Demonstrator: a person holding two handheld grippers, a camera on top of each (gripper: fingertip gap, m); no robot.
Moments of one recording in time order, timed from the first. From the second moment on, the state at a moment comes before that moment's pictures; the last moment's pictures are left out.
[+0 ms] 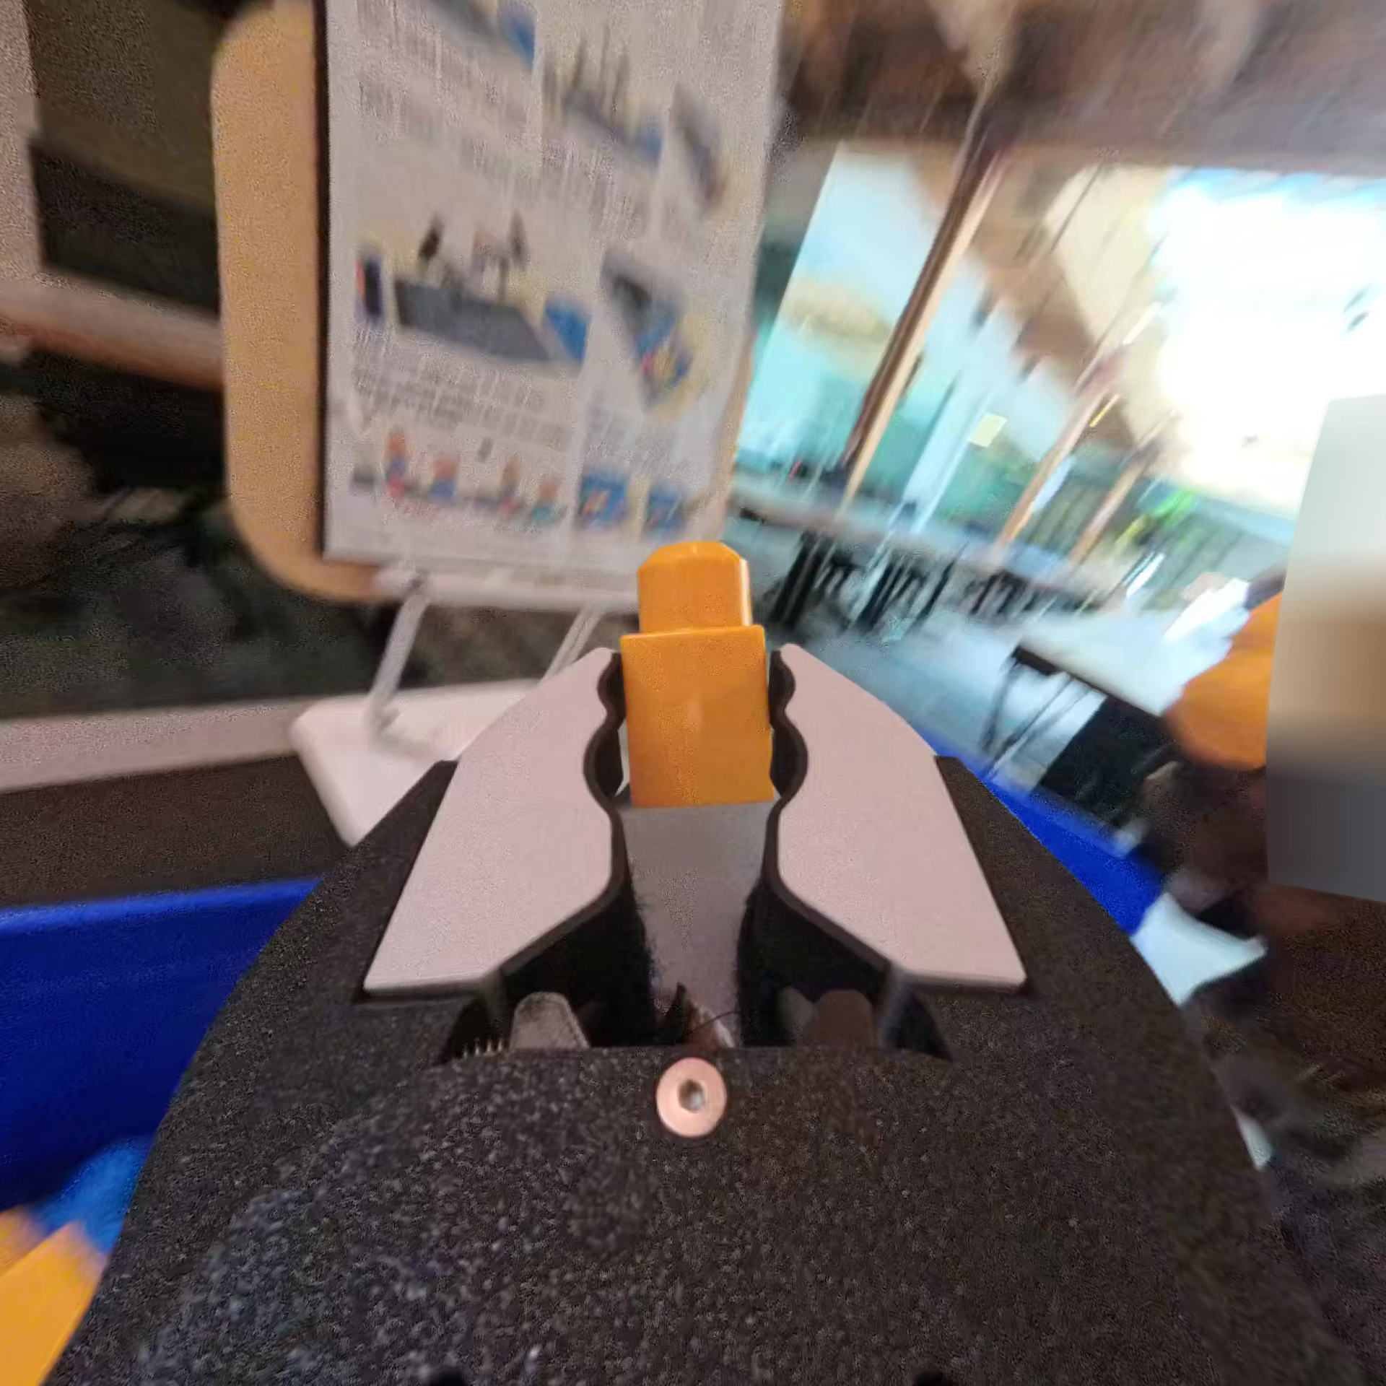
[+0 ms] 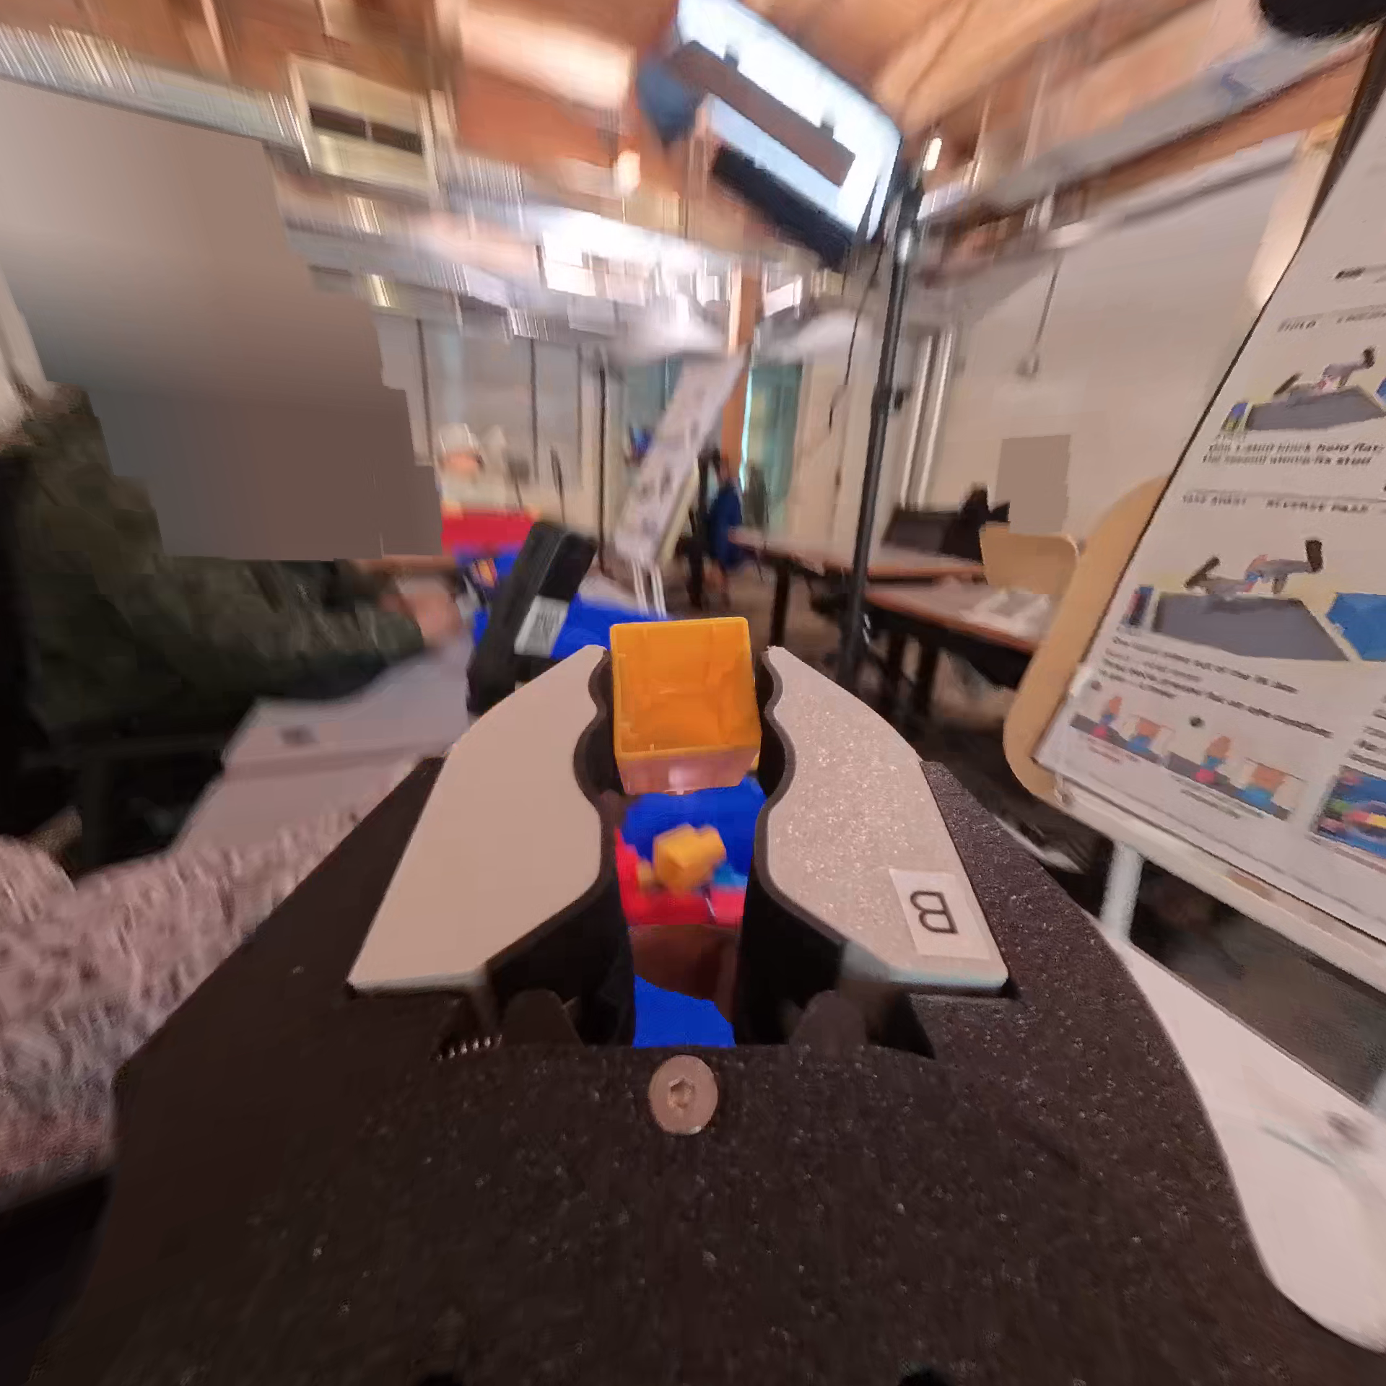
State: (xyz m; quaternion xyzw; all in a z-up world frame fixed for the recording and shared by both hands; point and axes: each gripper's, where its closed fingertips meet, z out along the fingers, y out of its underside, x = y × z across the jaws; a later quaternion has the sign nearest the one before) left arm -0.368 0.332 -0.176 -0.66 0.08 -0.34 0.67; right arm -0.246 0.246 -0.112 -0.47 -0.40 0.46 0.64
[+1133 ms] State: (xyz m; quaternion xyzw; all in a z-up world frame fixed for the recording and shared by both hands) left arm -0.249 0.192 -0.040 -0.28 -0.08 -0.89 0.34; right arm -0.244 0.124 -0.050 -0.04 -0.44 0.02 0.90
